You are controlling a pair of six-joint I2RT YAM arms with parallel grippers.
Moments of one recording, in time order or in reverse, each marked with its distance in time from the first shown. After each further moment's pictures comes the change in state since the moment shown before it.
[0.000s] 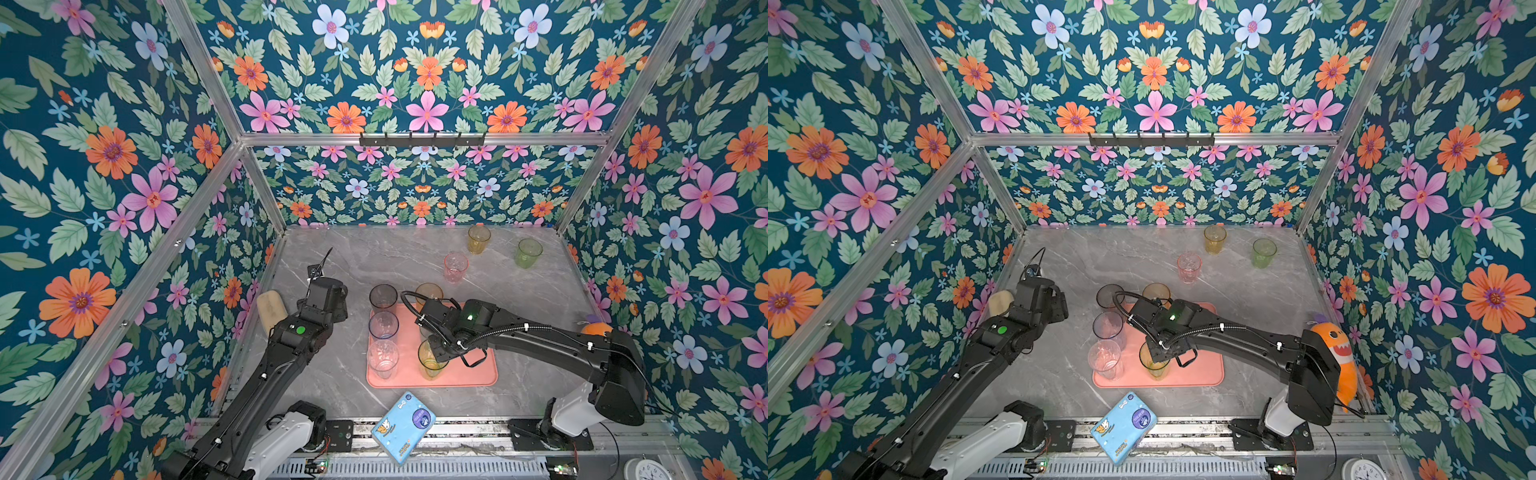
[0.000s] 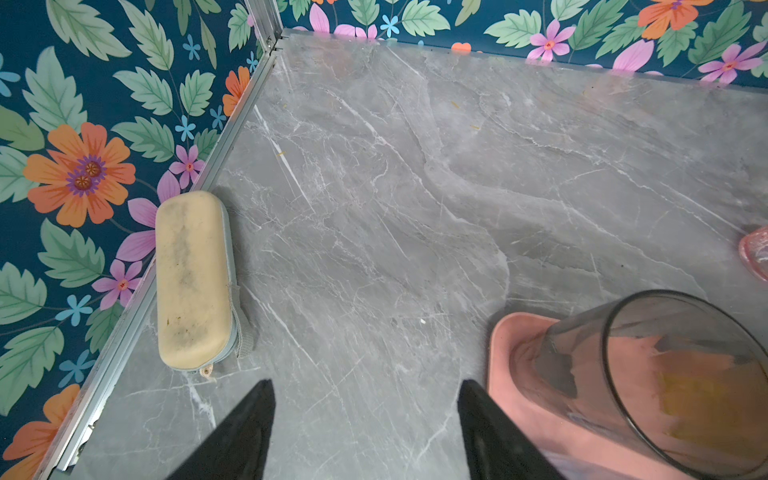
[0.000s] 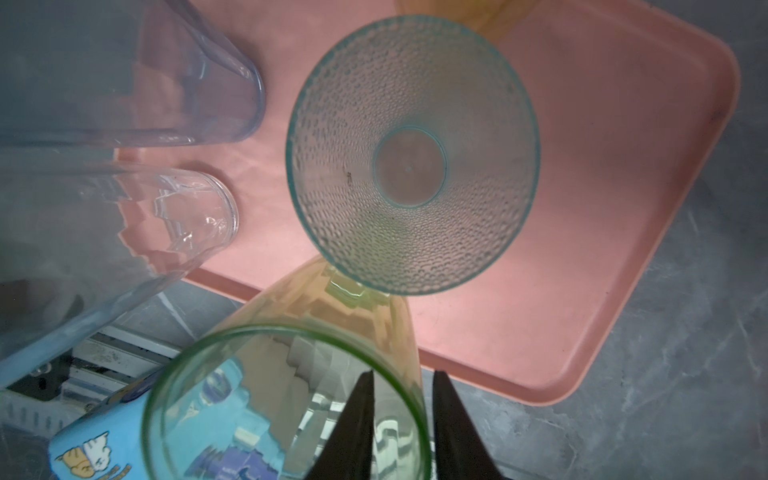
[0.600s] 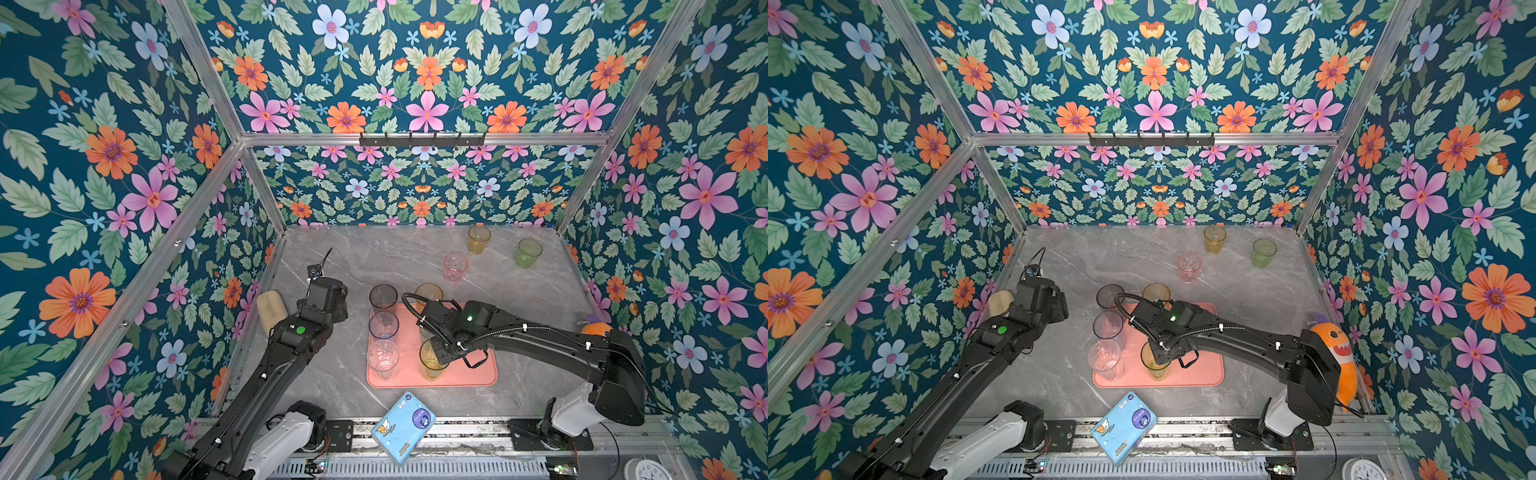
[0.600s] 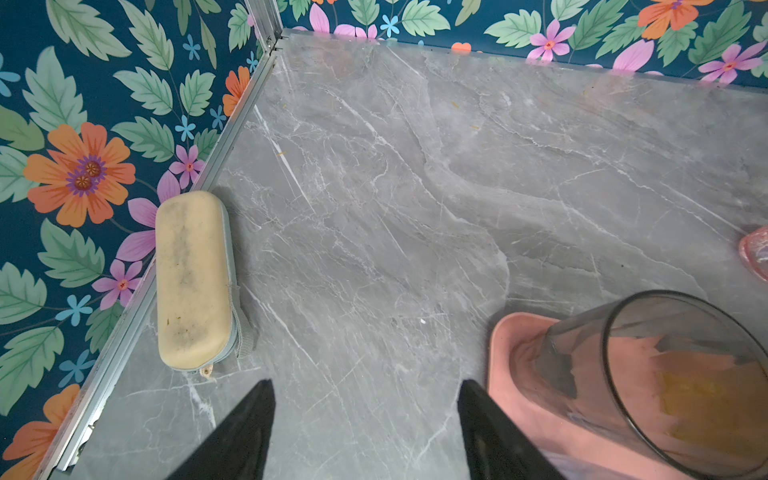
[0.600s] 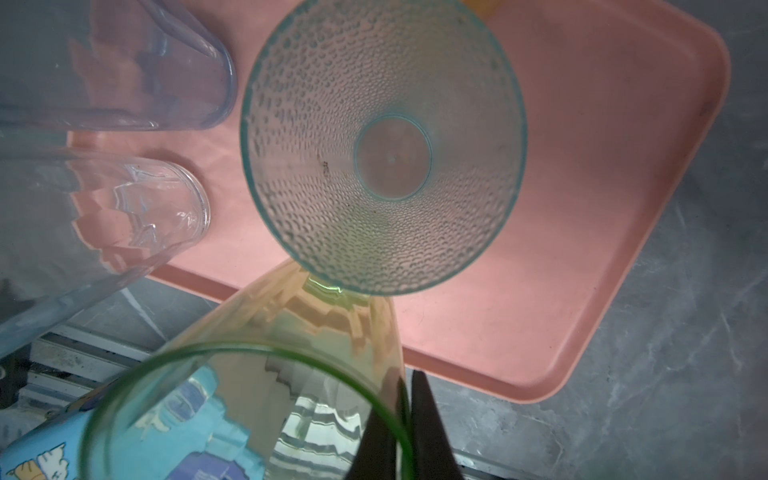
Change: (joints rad) left arm 0.000 0.000 0.000 0.000 0.000 0.000; right arm -0.005 0.005 -0.040 0.009 0.011 -0.014
